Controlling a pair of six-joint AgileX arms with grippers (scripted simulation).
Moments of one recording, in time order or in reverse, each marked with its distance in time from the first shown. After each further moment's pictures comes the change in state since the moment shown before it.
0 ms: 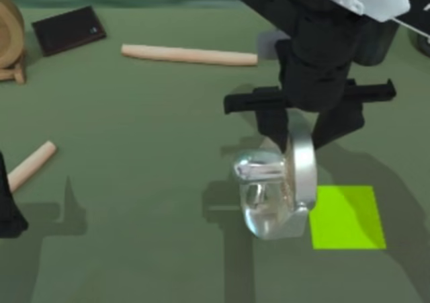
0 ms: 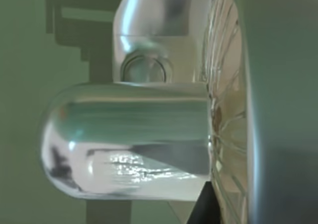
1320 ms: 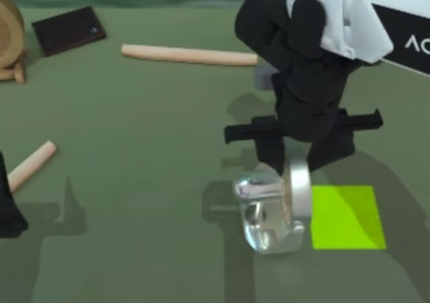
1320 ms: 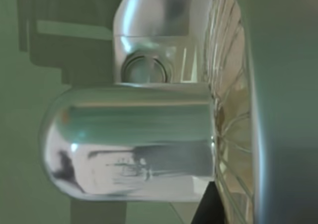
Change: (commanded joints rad) left arm 0.000 0.000 0.000 0.000 0.000 0.000; right arm 0.000 -0.002 -0.202 0.199 0.000 -0.013
